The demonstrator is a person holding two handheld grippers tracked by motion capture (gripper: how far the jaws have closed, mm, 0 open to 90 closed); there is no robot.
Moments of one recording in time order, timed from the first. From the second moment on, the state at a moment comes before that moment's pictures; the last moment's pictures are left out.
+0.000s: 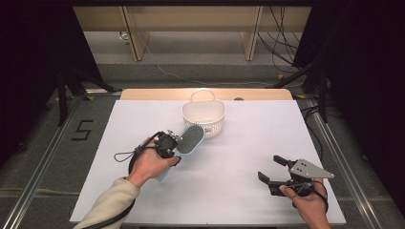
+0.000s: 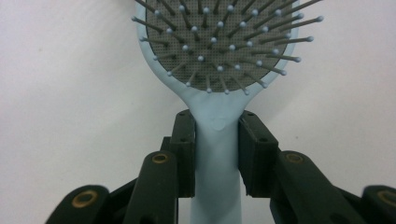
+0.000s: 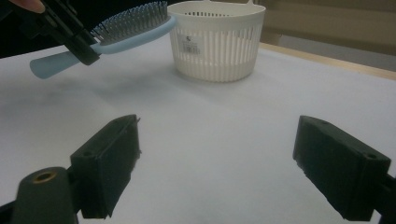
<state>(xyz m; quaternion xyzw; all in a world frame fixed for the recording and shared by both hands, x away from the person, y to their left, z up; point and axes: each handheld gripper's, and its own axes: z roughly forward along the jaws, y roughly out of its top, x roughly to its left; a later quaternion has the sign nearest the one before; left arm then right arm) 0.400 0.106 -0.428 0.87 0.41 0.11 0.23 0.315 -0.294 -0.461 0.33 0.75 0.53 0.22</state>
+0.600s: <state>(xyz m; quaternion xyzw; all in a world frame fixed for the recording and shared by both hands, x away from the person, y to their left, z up) 0.399 0.107 -0.421 0.86 0.41 0.12 0.26 0.314 -0.294 -0.461 0.34 0.75 0.53 0.22</state>
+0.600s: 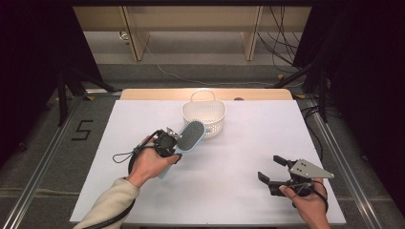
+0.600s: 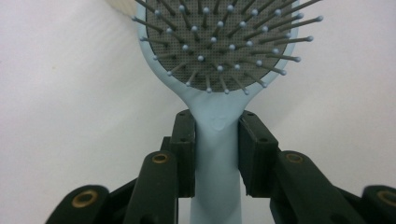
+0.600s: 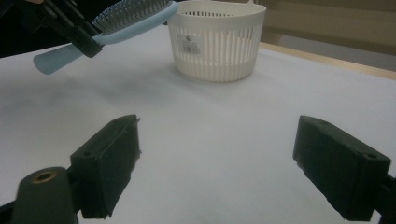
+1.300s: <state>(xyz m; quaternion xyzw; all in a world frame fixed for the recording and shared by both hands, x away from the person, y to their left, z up) 0.398 0.109 -0.412 0.85 0.41 0.15 0.29 0.315 -0.293 -0.461 0.33 0.75 0.53 0.22</state>
